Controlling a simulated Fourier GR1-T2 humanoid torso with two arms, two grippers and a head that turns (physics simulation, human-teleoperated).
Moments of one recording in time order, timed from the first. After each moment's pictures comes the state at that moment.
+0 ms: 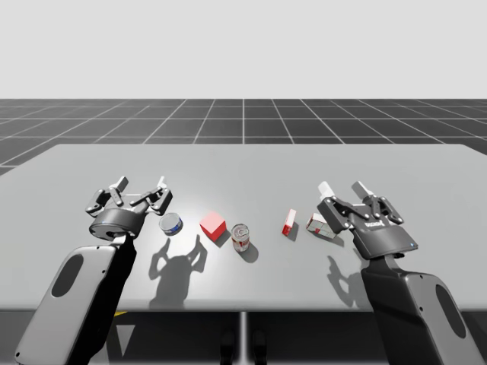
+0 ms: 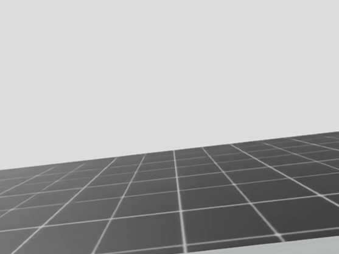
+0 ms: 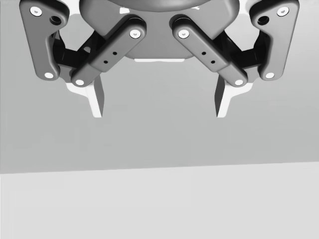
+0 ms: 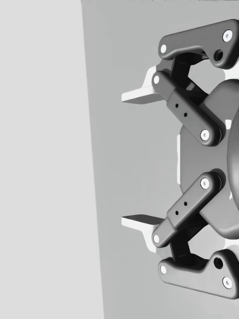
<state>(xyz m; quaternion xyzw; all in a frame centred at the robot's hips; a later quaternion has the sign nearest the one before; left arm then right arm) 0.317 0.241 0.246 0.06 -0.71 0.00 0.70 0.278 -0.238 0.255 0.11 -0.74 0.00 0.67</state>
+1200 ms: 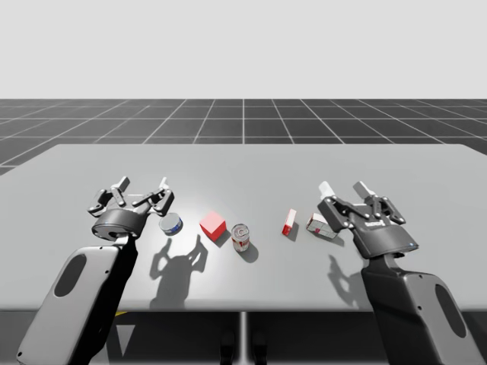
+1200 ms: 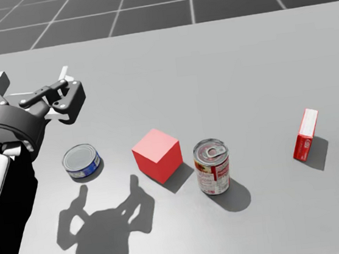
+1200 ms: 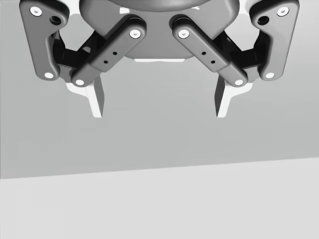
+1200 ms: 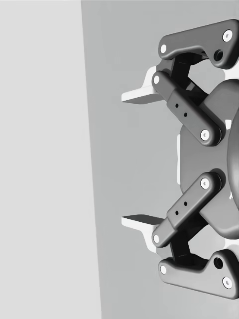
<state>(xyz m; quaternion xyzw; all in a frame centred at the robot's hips) 0.317 0.238 0.244 0.07 -0.71 -0.01 0.70 0.279 -0.239 0.255 0.10 -0.74 0.00 0.67</state>
